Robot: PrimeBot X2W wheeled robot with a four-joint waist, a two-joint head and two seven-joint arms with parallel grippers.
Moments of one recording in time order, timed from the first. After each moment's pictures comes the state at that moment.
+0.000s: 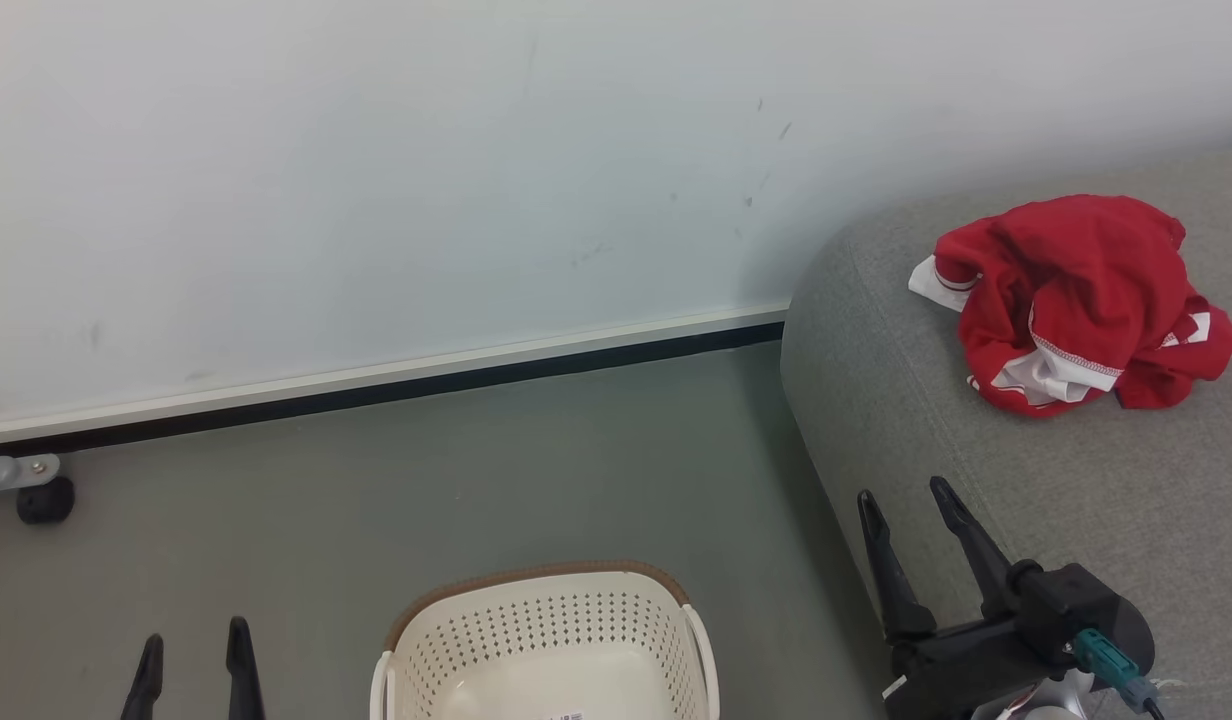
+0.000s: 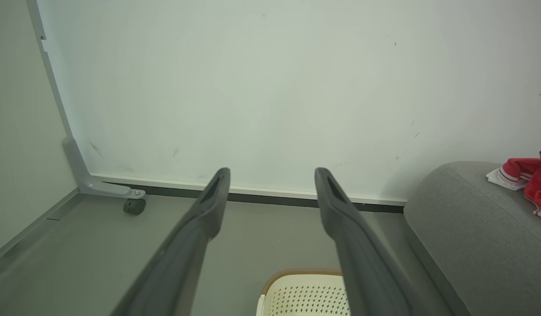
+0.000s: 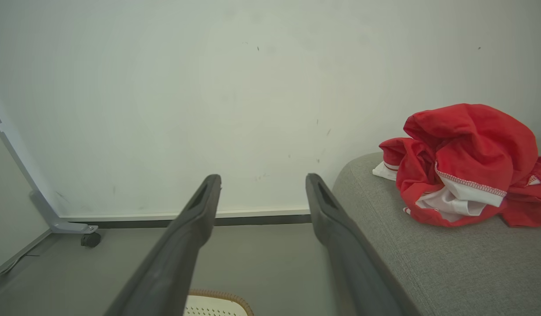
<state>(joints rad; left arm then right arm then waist) 0.21 0.19 -0.04 0.00 -0.44 0.12 -0.25 -0.16 -0.21 0.42 0.20 0.38 -0.08 -0.26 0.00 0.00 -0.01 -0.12</state>
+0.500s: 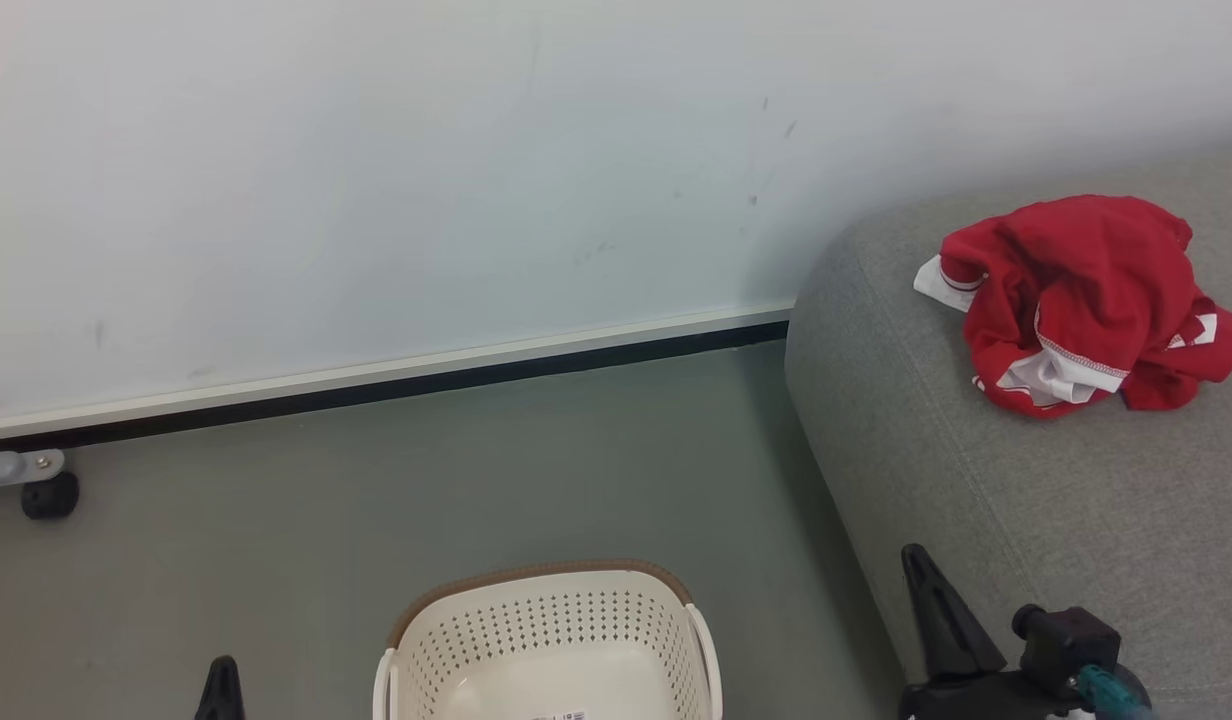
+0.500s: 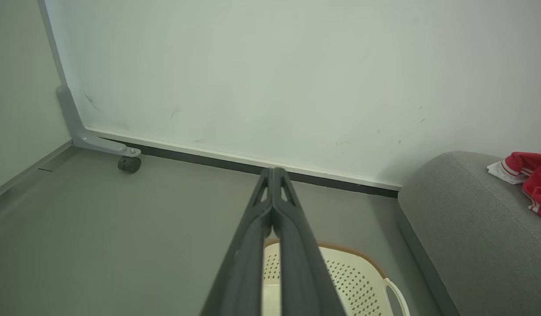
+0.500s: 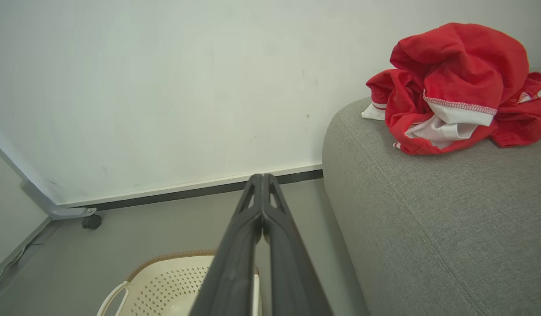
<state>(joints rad) 0.21 0.16 -0.05 0.06 -0.49 0.11 -0.23 -0.09 -0.18 0.40 0.26 0.43 -0.08 -0.24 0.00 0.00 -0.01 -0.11</state>
